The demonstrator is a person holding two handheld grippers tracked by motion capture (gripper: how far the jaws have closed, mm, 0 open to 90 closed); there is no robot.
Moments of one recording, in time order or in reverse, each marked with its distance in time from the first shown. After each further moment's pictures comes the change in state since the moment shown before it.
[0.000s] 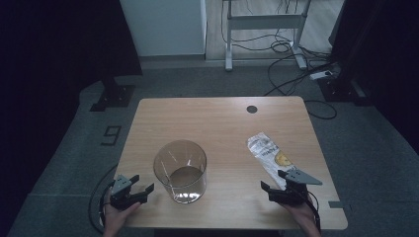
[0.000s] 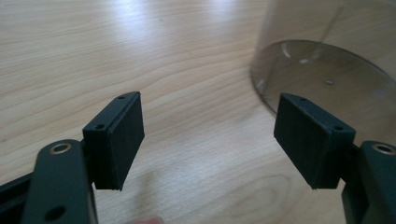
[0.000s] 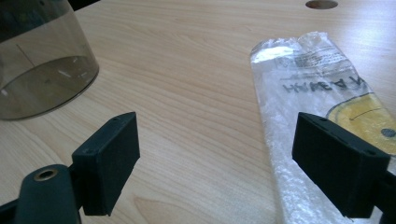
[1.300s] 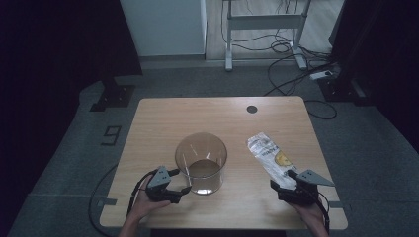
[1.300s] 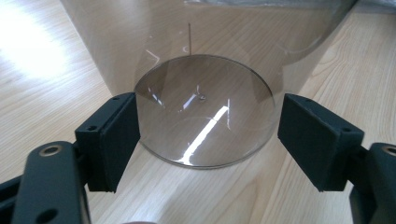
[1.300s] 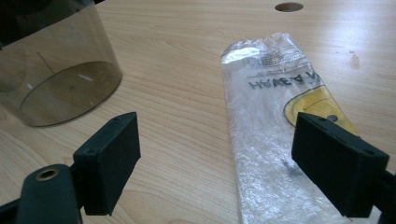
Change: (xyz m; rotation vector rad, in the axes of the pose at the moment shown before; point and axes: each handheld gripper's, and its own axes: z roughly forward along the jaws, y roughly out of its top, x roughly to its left) left arm -0.081 0.062 0.058 -0.002 -0.327 0.293; right arm -0.017 -0.001 -0.019 -0.013 -0.046 0.041
